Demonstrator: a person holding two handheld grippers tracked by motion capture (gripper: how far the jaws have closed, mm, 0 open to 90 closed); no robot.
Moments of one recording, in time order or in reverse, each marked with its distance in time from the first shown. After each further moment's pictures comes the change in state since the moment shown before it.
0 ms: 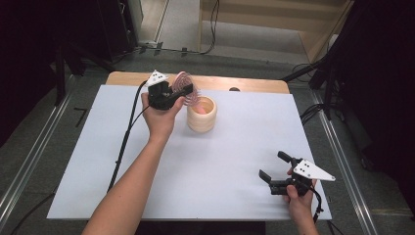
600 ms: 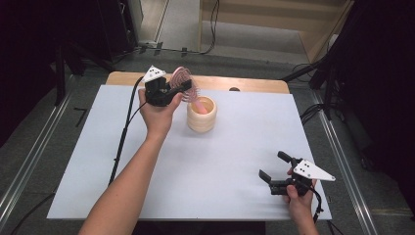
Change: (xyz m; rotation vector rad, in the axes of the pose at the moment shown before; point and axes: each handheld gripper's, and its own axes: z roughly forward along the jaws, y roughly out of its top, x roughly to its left) left arm -0.001 0.014 -0.008 -0.020 -0.003 0.018; right arm 0.000 0.000 0.000 0.000 0.001 -0.001
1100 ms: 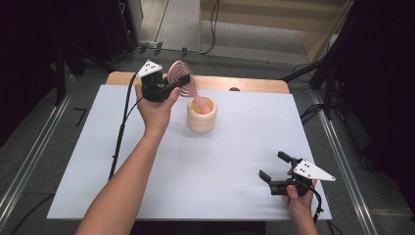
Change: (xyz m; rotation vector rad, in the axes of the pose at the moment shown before) left arm -0.001 0.016 -0.008 -0.032 -0.013 -0.003; right arm 0.000 0.000 0.000 0.000 0.003 -0.001
